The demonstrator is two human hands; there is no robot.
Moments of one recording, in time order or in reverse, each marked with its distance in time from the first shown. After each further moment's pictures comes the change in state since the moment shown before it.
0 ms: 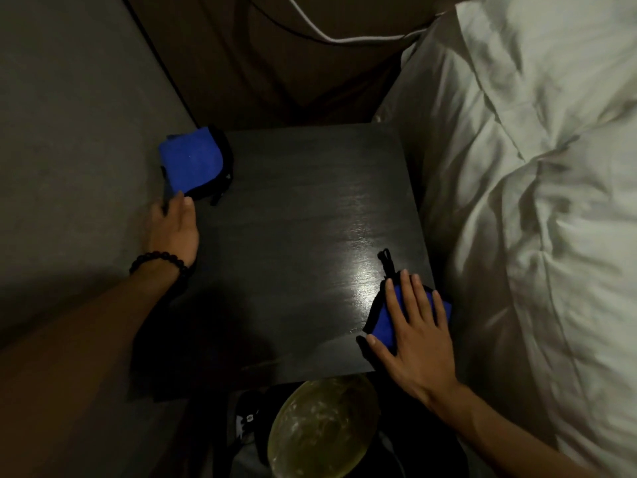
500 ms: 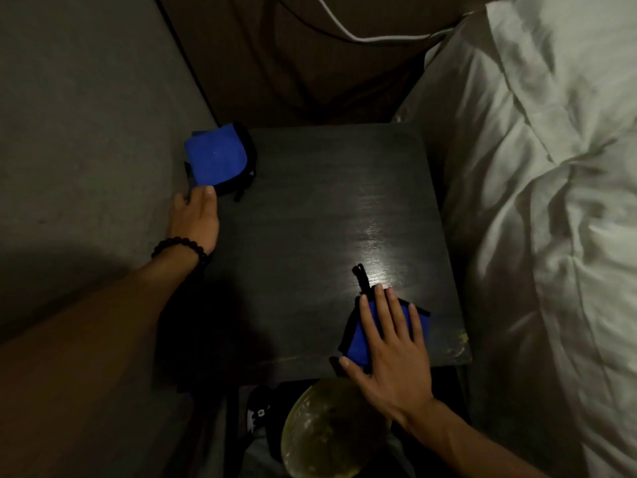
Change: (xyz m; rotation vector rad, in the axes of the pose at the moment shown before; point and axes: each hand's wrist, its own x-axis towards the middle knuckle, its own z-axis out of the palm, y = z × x) left_hand 0.003 0.011 -0.011 -0.001 -0.007 0.014; right_hand -0.010 -0.064 0.016 0.047 -0.002 -0.103
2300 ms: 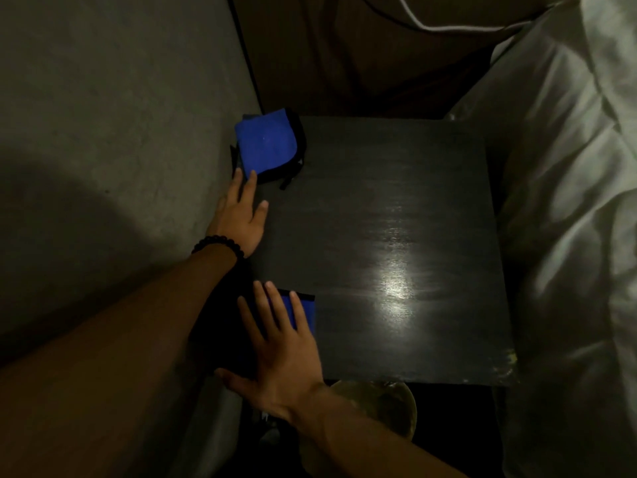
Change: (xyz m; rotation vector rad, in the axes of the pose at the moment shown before) left_hand 0.015 -0.051 0.012 0.262 -0.080 0.261; right_hand 0.055 -0.188 0.021 0.220 -0.063 -0.375
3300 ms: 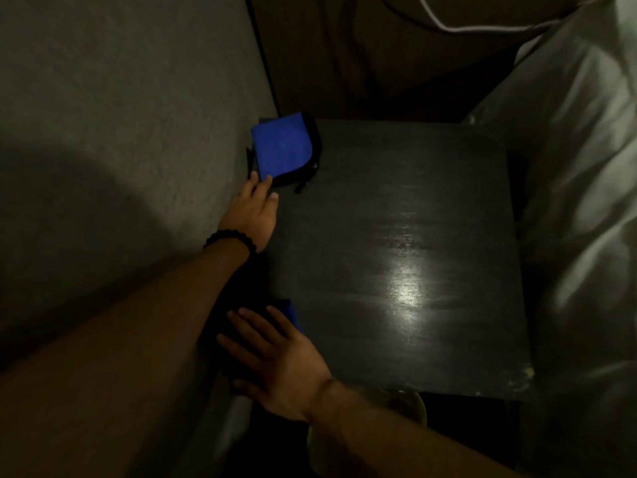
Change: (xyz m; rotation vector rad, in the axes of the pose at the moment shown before) left_hand 0.011 0.009 -0.012 -0.056 -0.052 -0.132; right_hand 0.004 0.006 -0.001 -0.178 -0.122 -0.383
